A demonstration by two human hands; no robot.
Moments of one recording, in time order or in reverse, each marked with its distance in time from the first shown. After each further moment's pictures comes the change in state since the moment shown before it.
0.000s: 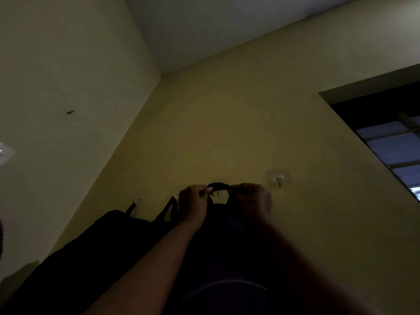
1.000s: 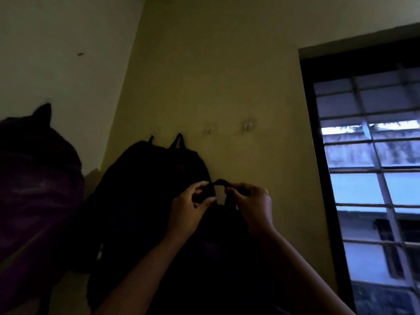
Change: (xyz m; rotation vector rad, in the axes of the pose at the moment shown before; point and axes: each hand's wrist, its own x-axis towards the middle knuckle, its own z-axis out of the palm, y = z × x) left_hand -0.220 0.134 -0.196 -0.157 -0.397 -0.295; right_hand -0.234 -0.091 -0.170 0.138 -0.225 0.379
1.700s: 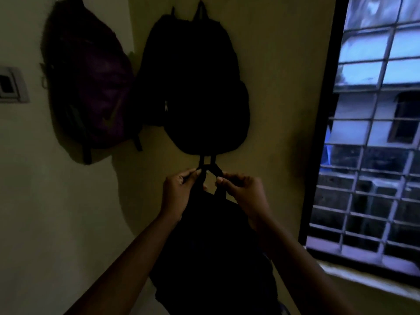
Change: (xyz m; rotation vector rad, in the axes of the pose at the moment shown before) left_hand -0.330 0.083 -0.170 -0.264 -0.113 -0.666; right_hand -0.376 -0.068 -0.057 0.300 -0.454 0.559
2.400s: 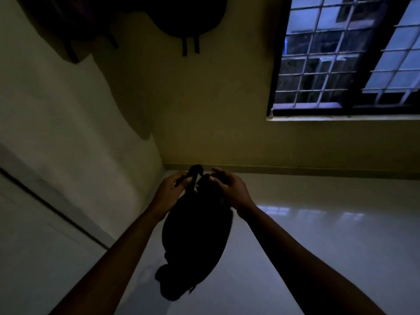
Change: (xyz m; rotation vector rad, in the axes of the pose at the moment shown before) left_hand -0.316 -0.053 -0.239 0.198 -0.551 -0.448; right_hand -0.353 0.099 0.202 -0.128 0.168 0.407
